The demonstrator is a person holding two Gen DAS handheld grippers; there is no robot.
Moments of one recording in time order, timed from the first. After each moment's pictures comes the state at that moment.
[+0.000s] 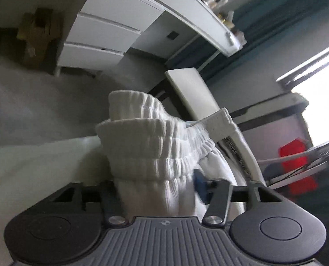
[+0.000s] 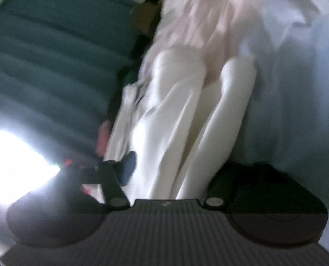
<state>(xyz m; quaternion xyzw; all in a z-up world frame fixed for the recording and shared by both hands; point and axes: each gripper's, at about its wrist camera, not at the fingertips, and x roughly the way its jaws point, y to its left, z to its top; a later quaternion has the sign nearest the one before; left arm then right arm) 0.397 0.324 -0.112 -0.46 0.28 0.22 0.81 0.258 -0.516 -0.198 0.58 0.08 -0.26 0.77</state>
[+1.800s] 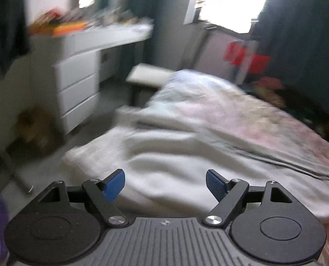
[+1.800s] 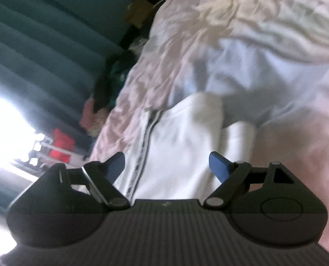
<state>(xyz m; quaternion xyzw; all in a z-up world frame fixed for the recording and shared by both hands) 0.019 0.267 0.005 -0.11 0.33 0.01 0.94 0.044 -0.523 -0.114 0.54 0.18 -0.22 0.80</state>
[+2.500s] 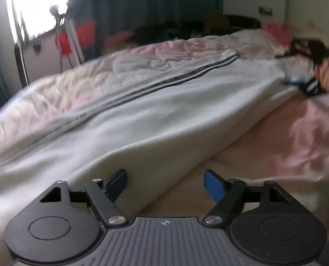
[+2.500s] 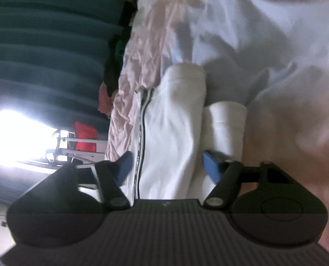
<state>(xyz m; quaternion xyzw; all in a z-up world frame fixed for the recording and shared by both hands) 0.033 -0.049 -0.124 0.20 0.31 -0.26 0.89 0.040 -0.561 -0.176 0.64 0.19 -0.13 0.73</state>
